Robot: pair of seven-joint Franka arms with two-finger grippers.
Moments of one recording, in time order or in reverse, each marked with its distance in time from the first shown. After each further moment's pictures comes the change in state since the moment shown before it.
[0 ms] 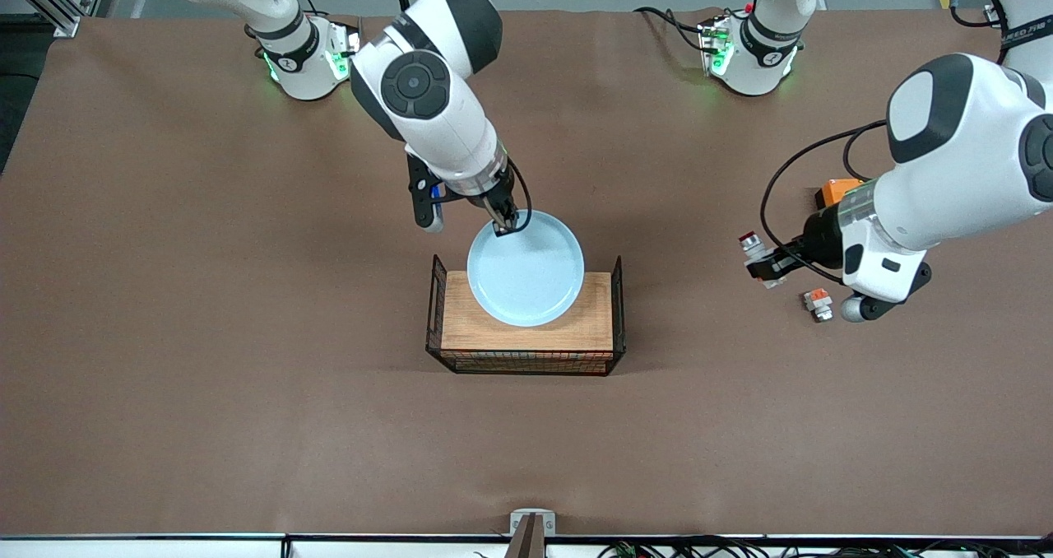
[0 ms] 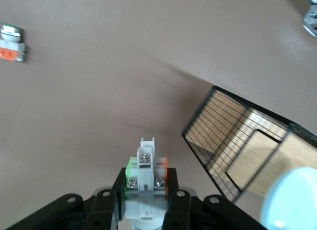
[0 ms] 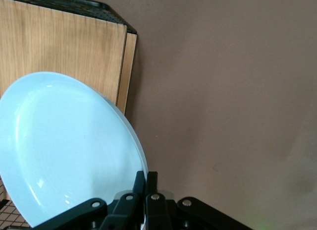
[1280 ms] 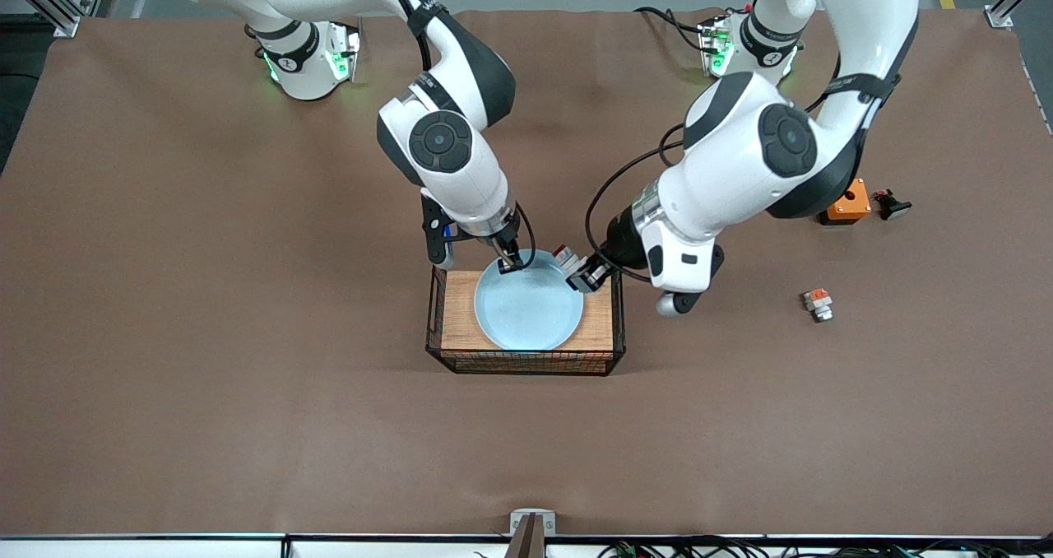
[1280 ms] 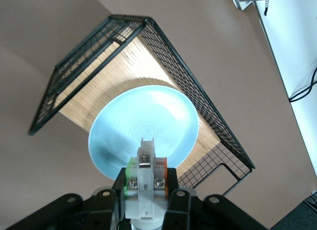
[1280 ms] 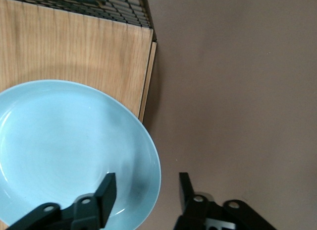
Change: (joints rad) left arm -0.346 0.232 -0.026 0.144 0.000 0.368 -0.579; right arm -0.002 0.108 -0.010 0.011 -0.051 0.100 -0.001
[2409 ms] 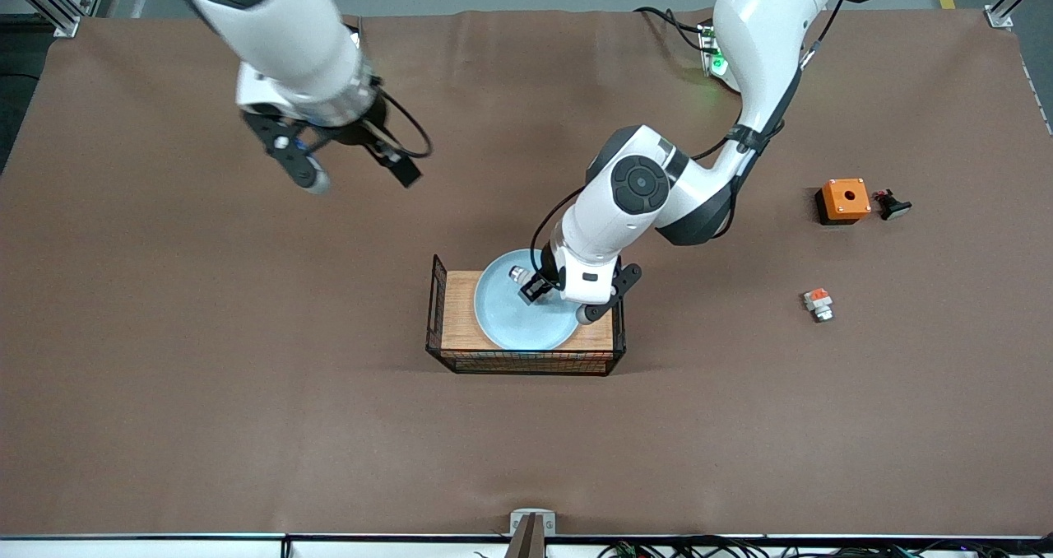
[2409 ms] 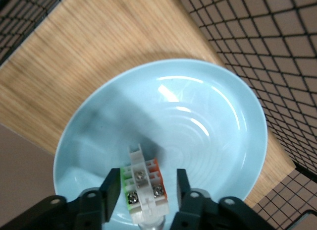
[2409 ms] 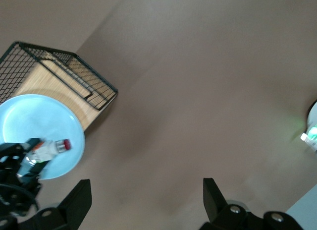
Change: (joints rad) left arm -0.343 0.145 0.280 0.010 0.065 0.119 -0.043; right arm -0.165 -0.385 -0.014 0.043 -0.029 -0.616 -0.699
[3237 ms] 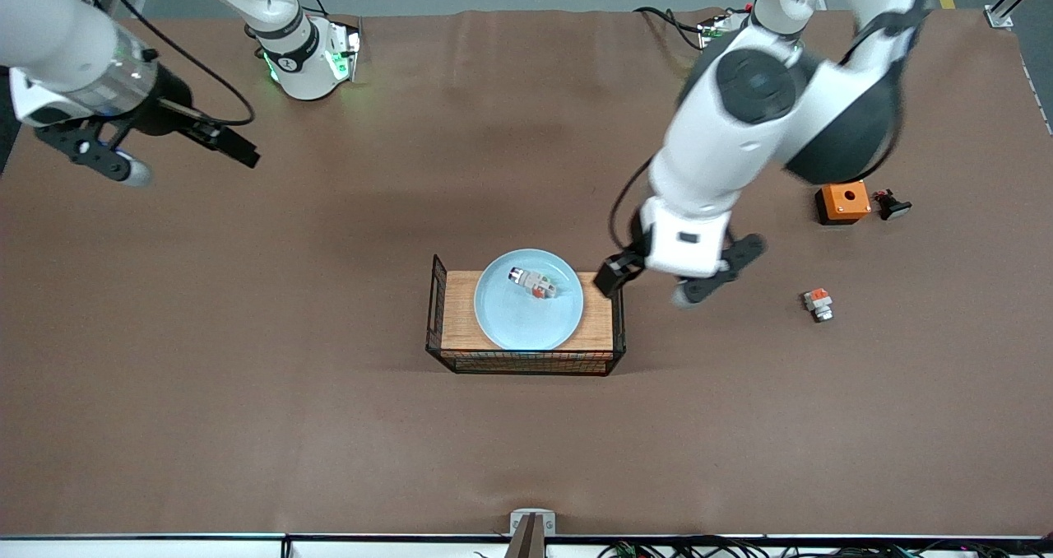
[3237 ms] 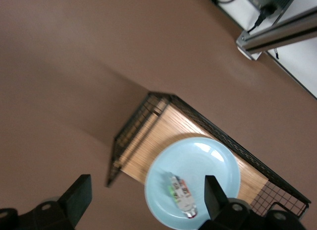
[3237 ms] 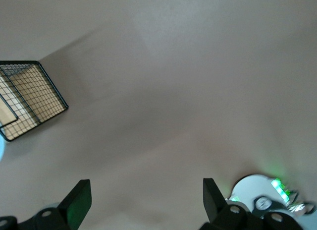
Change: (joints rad) left arm 0.132 -0.238 0.027 0.181 0.158 -0.486 0.217; right arm -0.359 -0.272 -0.005 -0.339 -0.006 0.032 -0.716
